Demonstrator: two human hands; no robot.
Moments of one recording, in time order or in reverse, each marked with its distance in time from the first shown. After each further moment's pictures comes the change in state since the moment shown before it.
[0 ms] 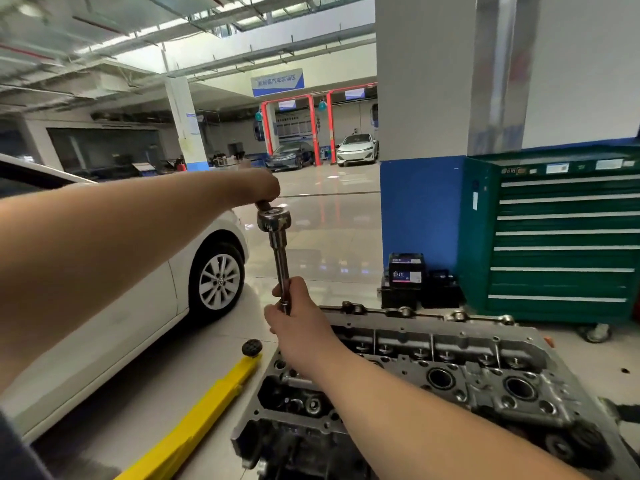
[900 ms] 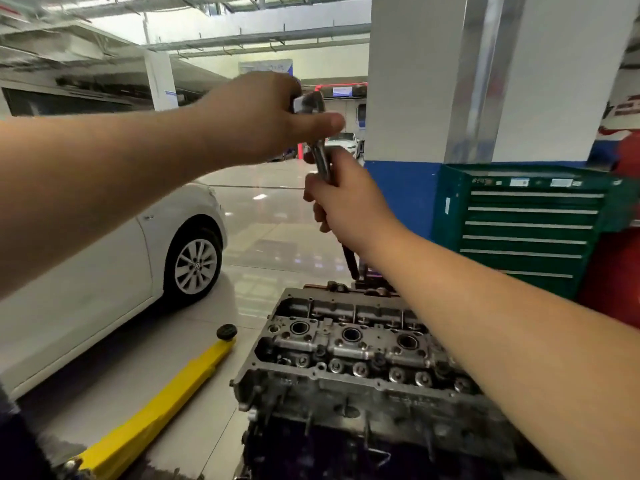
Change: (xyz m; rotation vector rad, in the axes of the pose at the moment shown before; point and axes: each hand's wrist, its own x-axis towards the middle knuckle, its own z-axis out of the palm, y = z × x) left_hand -0.177 0.028 -0.074 -0.155 0.486 0.466; right_hand -0.025 -0.164 -0.073 -0.270 0.207 -0.341
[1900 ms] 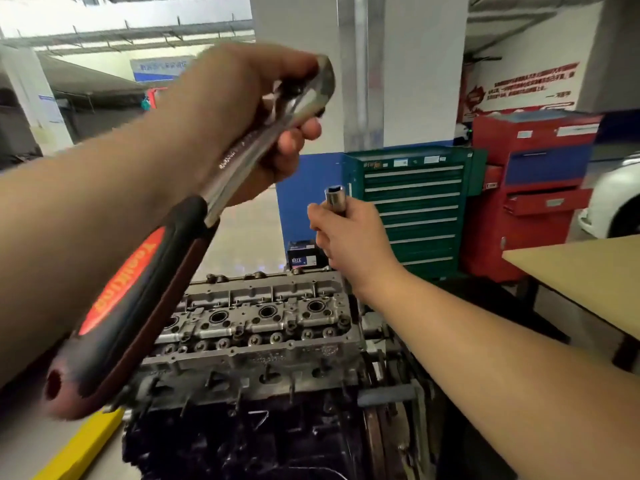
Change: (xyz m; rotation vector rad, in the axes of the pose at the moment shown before) left_hand -0.042 0.219 0.012 -1.440 -0.371 -0.288; right_hand -0.150 0.014 -0.166 0.123 0.312 0.259
